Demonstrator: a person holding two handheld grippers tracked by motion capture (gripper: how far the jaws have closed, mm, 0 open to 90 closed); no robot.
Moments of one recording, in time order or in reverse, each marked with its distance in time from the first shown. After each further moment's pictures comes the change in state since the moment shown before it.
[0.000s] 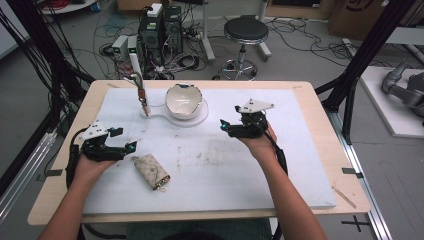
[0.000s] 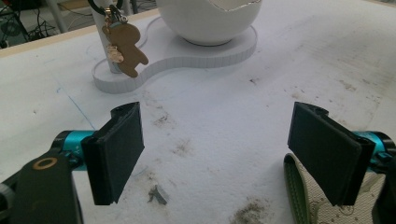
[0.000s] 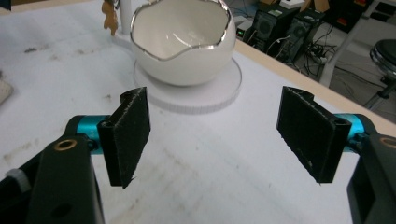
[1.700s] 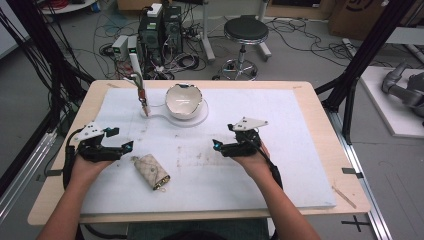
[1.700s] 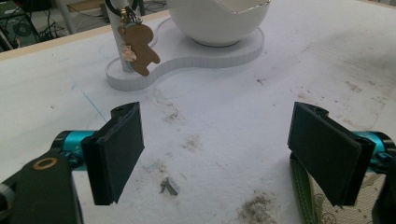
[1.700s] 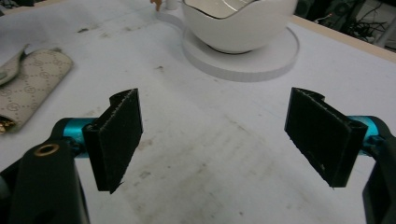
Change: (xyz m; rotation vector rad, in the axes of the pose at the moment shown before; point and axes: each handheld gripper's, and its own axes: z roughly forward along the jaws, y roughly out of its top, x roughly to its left) left arm 0.003 -0.001 -0.009 -0.011 0.027 -0.009; right arm 0.039 -0.029 0.005 0.025 0.122 0.061
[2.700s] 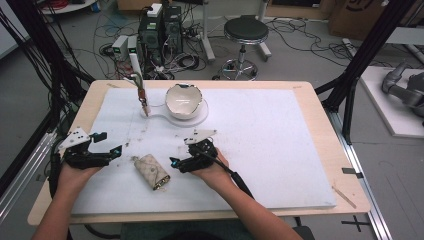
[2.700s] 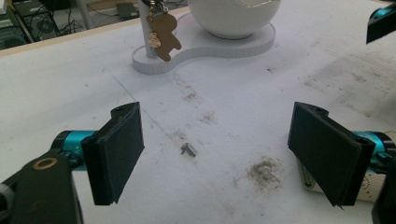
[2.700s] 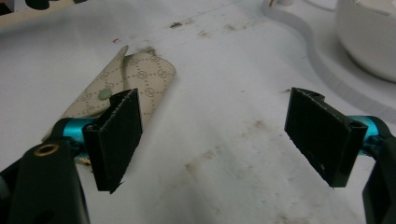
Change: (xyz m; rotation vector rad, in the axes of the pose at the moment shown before) left arm 0.003 -0.012 -0.032 -0.008 0.052 -0.017; right arm 0.093 0.022 0.071 0.072 0.184 -0.058
